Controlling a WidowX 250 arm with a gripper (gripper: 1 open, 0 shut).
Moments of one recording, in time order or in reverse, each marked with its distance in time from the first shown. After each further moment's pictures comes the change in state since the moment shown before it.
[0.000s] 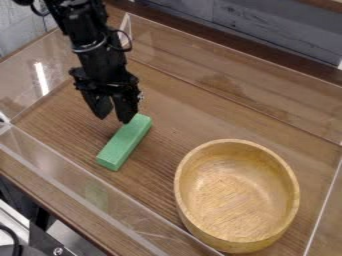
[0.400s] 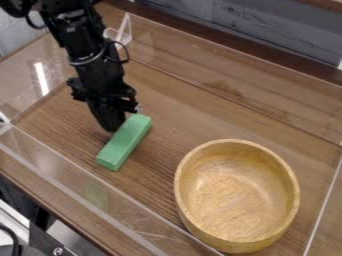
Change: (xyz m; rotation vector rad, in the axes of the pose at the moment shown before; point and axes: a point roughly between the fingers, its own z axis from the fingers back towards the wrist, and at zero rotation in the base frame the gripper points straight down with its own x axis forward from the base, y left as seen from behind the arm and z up) arm -0.012 0.000 -0.008 0.003 -0.008 0.000
